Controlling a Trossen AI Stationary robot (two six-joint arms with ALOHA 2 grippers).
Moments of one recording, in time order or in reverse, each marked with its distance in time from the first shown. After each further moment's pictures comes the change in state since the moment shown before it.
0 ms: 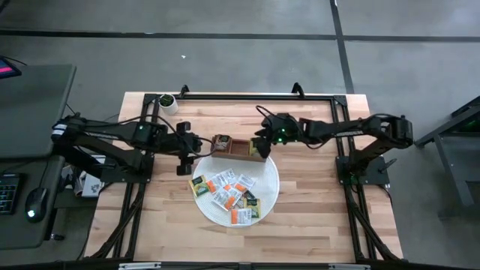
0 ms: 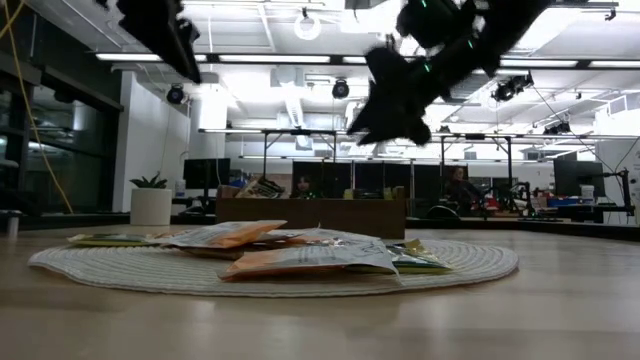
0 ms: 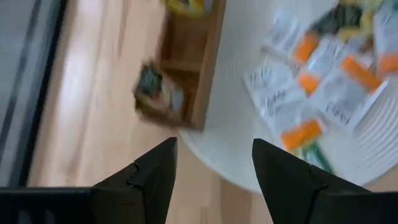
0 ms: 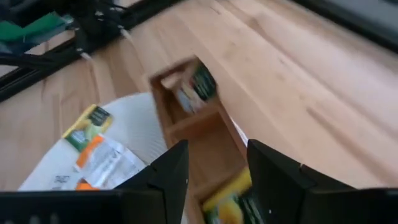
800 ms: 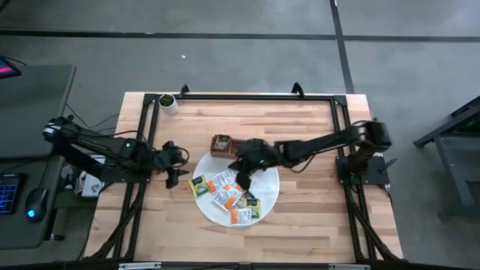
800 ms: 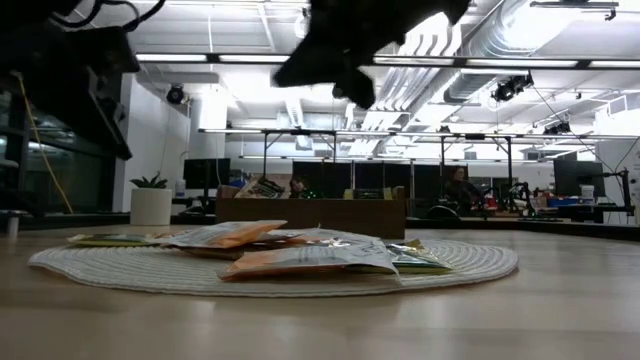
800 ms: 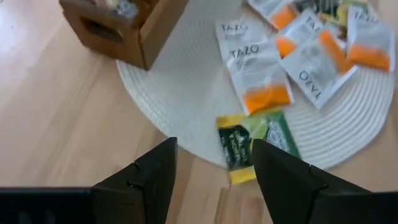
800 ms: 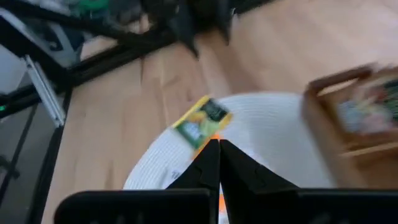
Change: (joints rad) left arm -0.160 -0.420 -0.613 0.345 0.017 -0.414; right arm 0.313 0.265 0.348 -0.054 0.054 0.079
